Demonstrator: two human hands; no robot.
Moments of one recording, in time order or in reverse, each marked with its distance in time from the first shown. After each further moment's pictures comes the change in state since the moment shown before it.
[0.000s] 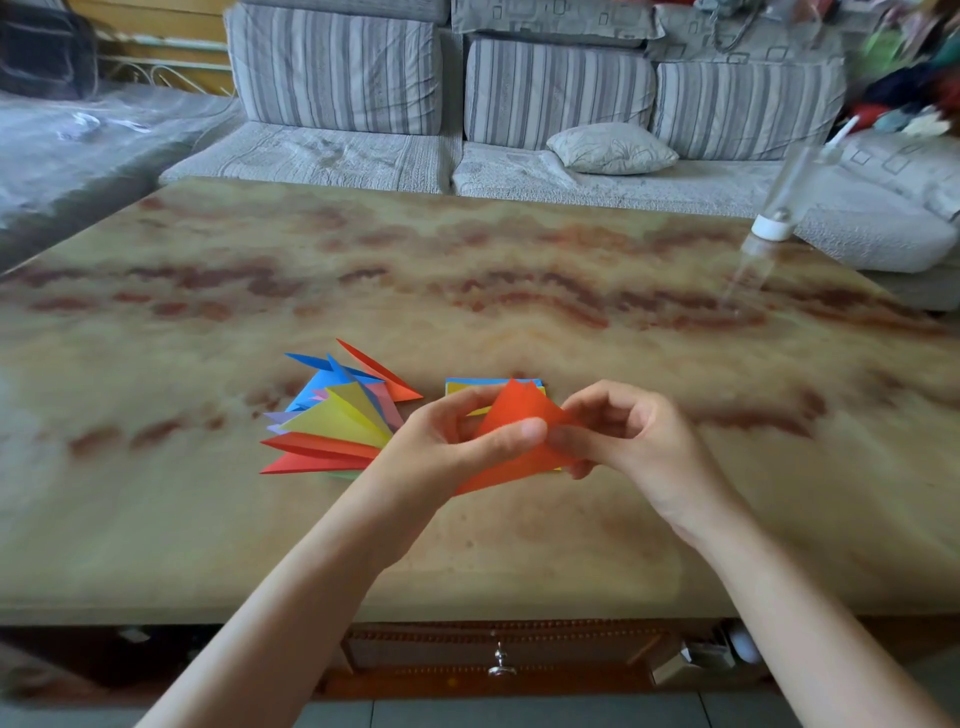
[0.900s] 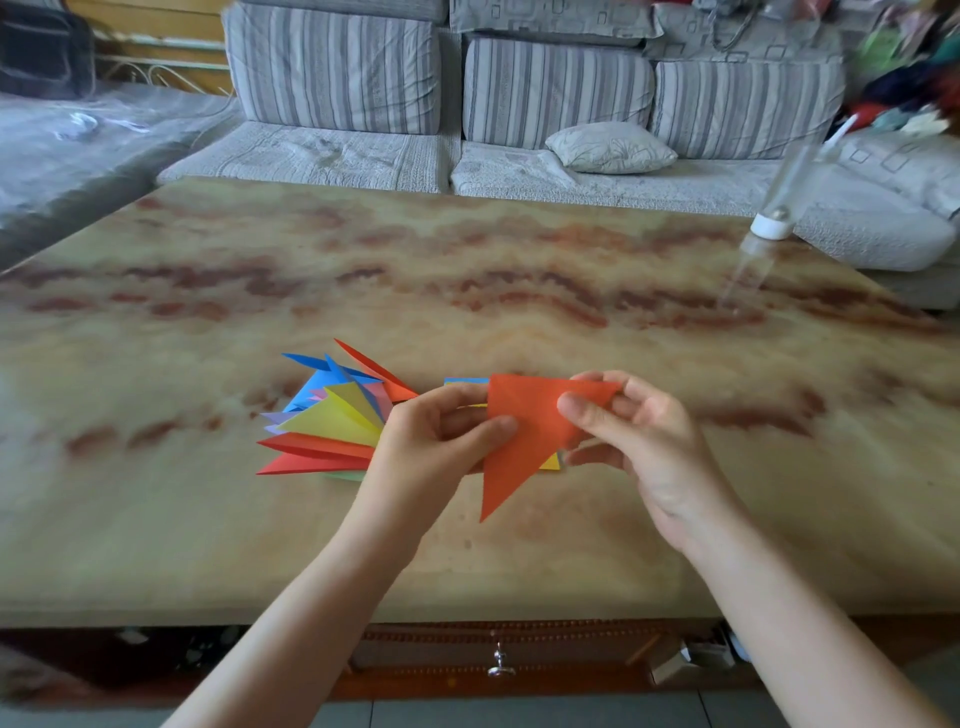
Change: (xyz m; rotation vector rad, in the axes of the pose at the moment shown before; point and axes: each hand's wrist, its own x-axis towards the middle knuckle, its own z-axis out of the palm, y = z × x) left_hand 0.002 -0.004 0.009 -0.022 0.224 0.138; right_hand -0.003 -0.007 0.007 0.225 0.160 0.121
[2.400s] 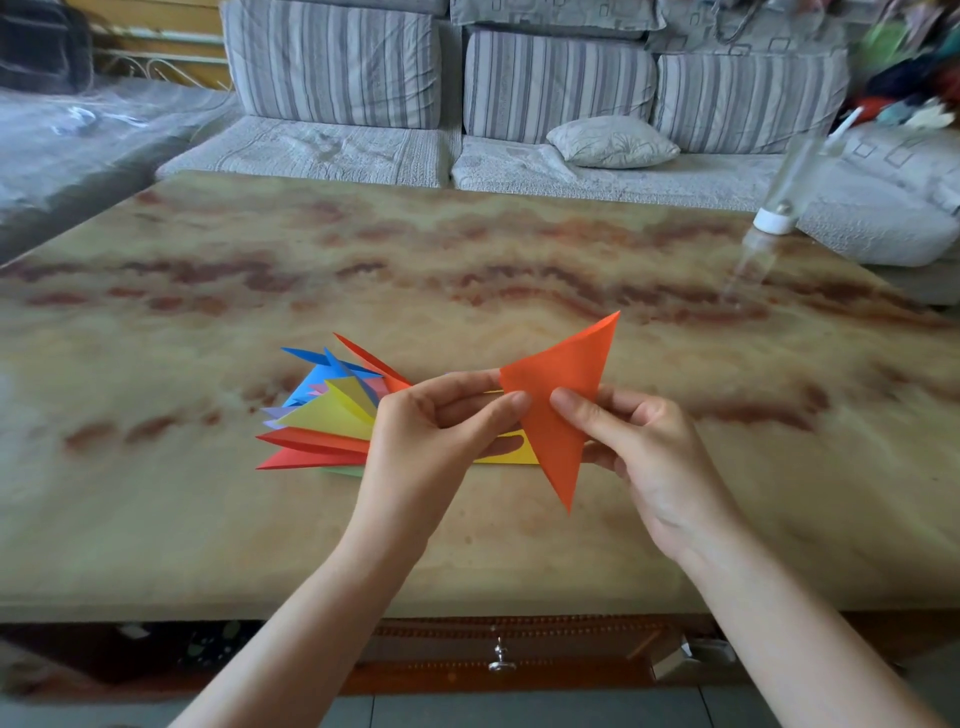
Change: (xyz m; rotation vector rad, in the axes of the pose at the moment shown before) left_hand -0.008 0.014 0.011 -0.110 0.144 0.021; right_hand -0.013 -0.007 0.014 0.041 0.010 0.059
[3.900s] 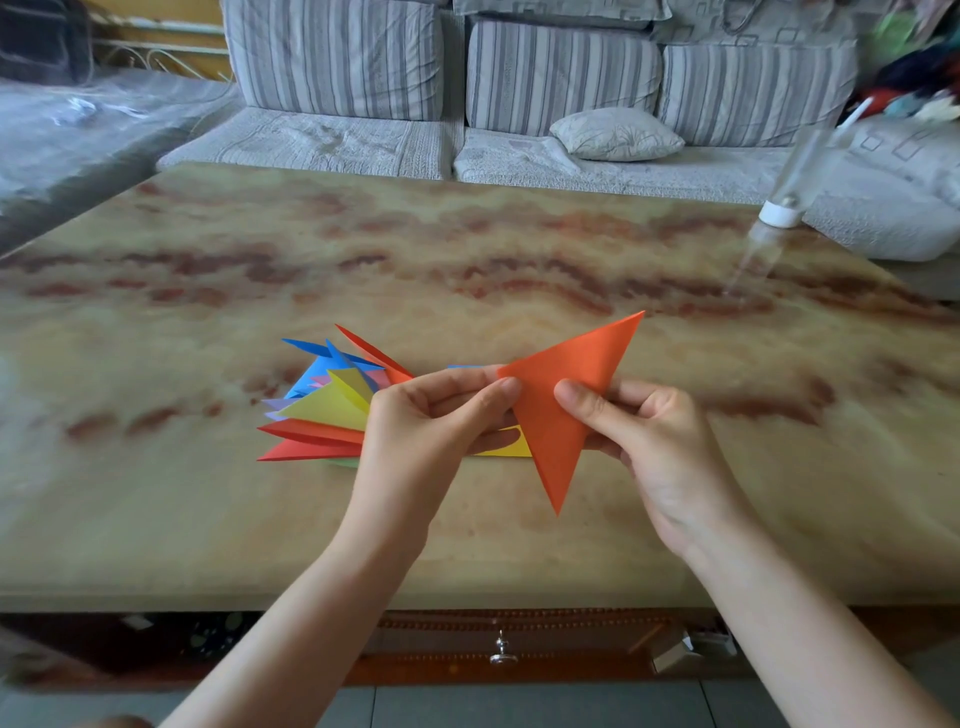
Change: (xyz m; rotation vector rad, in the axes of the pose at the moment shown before) left_hand -0.002 0.002 -0.002 -0.033 0.047 -0.058; right_hand -0.003 -0.001 0.002 -0.011 0.018 -0.040
